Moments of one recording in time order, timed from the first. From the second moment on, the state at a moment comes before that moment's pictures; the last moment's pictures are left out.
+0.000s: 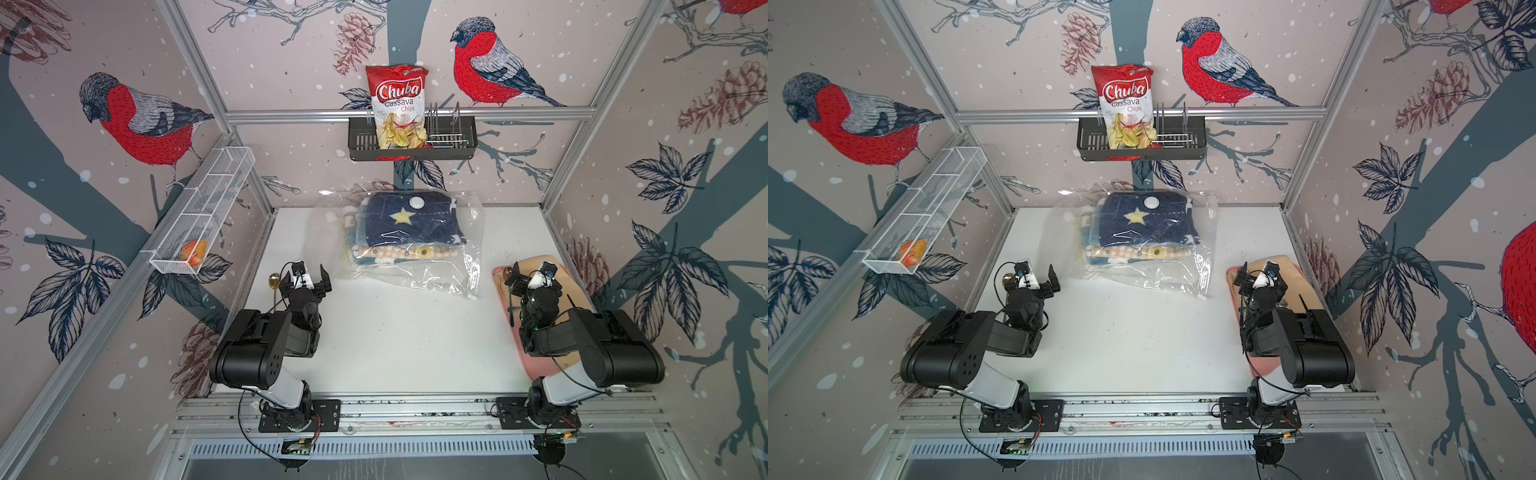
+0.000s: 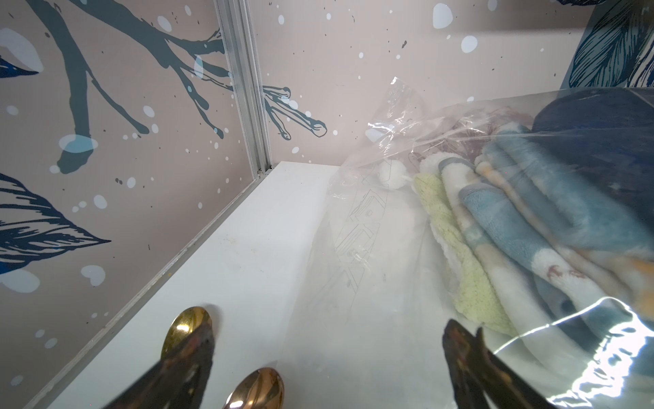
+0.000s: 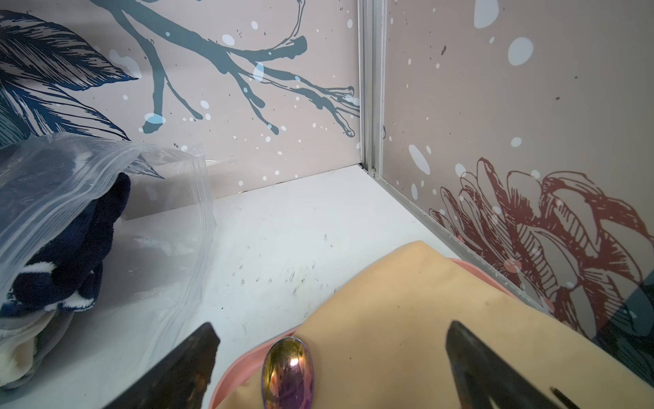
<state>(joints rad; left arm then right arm) -0.07 1.57 0.22 1.24 -0.31 -0.01 0.05 1.54 0.18 1.27 0.30 0.08</state>
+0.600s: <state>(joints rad) -0.07 1.57 0.21 1.24 -0.29 -0.01 0.05 1.54 0.18 1.27 0.30 0.08</state>
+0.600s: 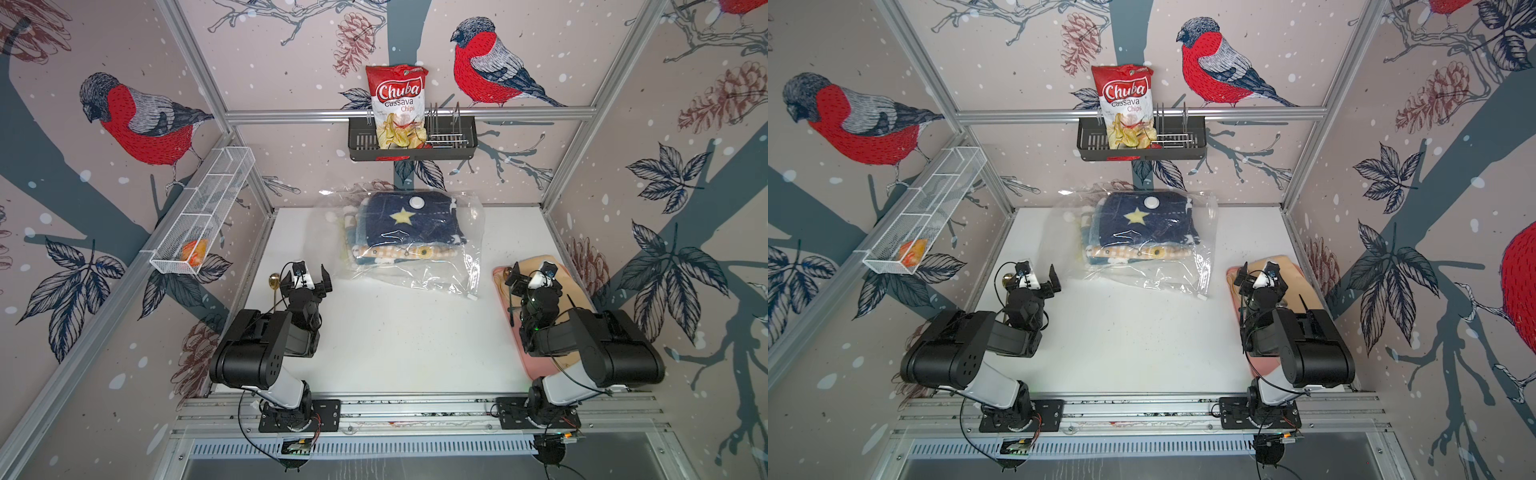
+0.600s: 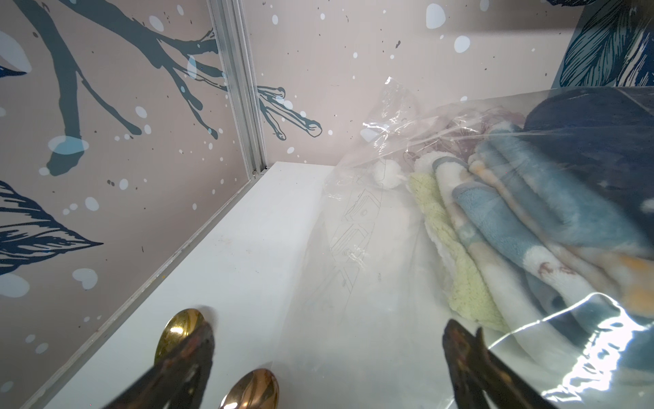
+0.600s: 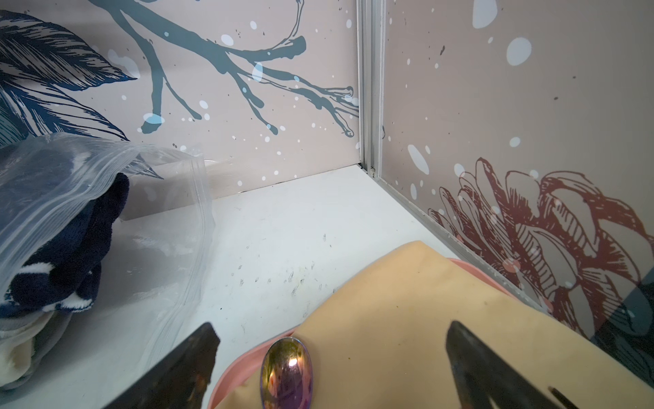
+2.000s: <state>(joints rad) -0.11 1.06 0.55 0.18 0.08 -0.85 -0.04 1.42 0.65 0.41 -0.46 0.58</state>
